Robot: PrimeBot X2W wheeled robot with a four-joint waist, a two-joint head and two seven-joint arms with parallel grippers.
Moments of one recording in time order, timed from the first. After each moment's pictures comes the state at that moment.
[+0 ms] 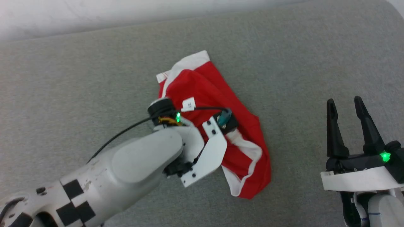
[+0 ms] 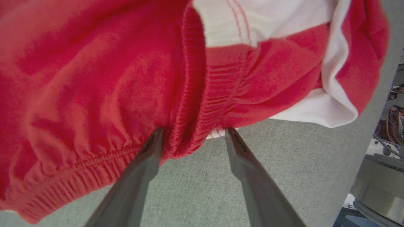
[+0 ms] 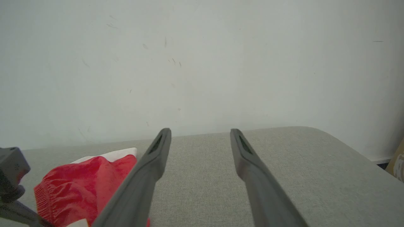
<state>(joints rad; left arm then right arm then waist) -1.01 0.38 -1.28 0.29 -0.73 -0.13 0.76 -0.06 -0.05 -0.03 -0.09 0.19 0.13 -0.26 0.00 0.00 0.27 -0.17</state>
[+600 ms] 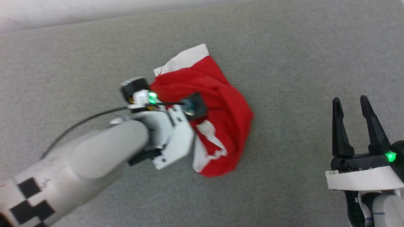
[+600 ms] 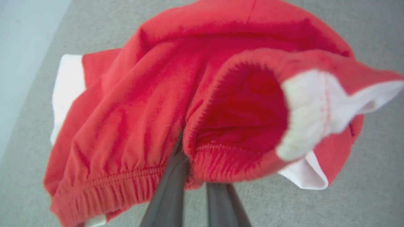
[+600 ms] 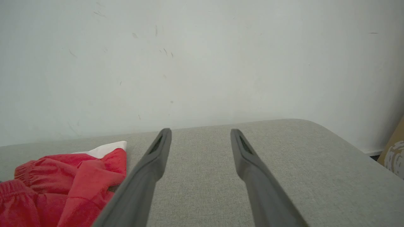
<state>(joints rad) -1.02 0.54 -1.28 0.19 -0.65 -0.13 0.45 -0.07 -0.05 -0.05 -0.09 0.19 0.13 -0.26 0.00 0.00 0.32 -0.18</state>
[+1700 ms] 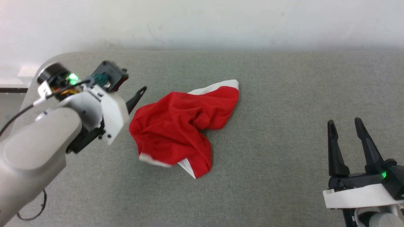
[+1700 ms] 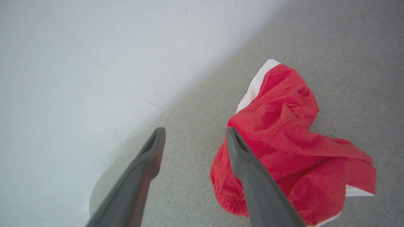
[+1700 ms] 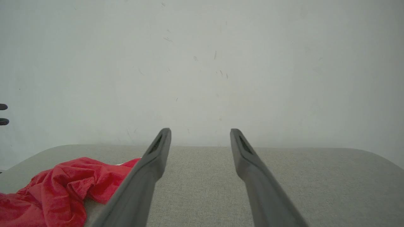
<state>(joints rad) -0.96 0.78 -1.14 0.27 -0.72 -0.02 0.13 0.03 -0.05 -0.05 -0.09 0.15 0.13 -0.26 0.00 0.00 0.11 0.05</state>
